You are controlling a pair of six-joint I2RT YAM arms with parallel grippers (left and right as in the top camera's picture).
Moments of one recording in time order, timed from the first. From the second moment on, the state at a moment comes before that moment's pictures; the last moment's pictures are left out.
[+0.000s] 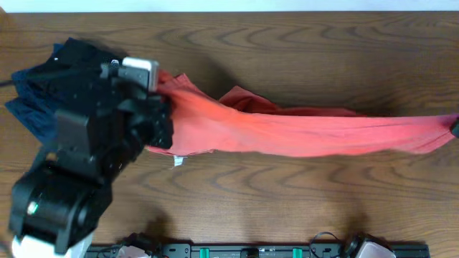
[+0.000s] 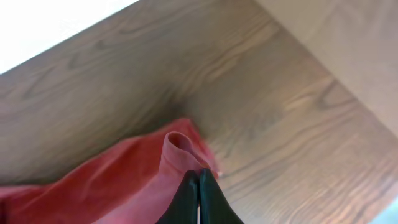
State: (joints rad) left arm -0.36 1.11 1.62 -1.12 0.01 -0.19; right arm -0.45 1.21 1.76 -1.36 0.07 0.15
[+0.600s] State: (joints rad) left arm -0.19 1.81 1.67 -0.20 -0.01 -0.04; right arm -0.40 1.77 1.88 -0.82 -0.08 0.16
